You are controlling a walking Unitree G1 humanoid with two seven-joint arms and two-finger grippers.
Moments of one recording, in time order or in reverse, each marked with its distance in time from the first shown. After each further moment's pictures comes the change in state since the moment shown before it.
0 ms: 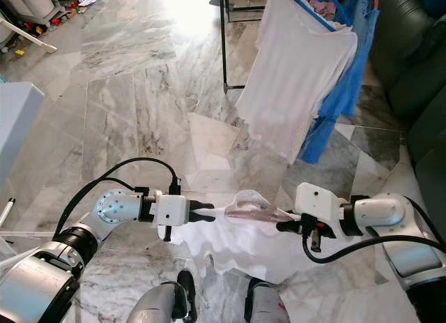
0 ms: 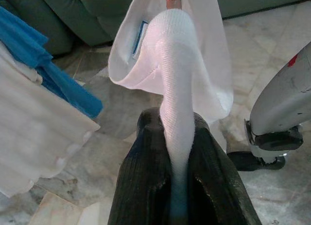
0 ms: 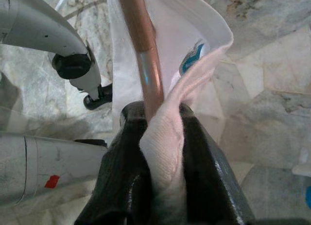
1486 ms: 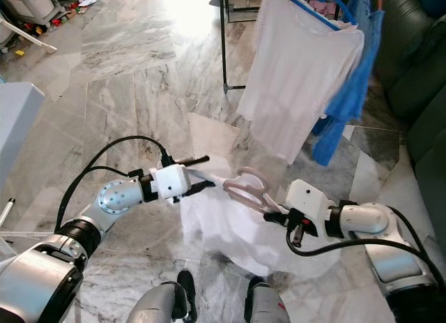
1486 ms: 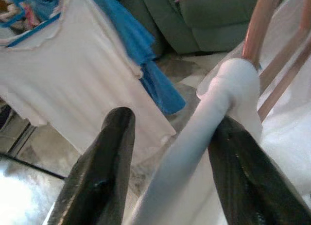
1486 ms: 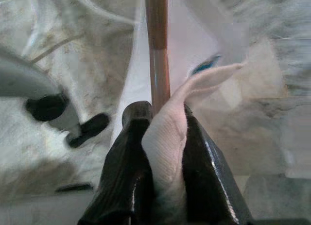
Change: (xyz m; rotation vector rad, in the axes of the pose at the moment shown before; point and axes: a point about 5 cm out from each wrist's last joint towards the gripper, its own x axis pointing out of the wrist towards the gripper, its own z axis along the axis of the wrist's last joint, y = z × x) left arm -0.006 0.036 0.008 -0.005 -0.031 0.429; right arm 0.026 0.002 -0.001 0.101 -0.138 -0.169
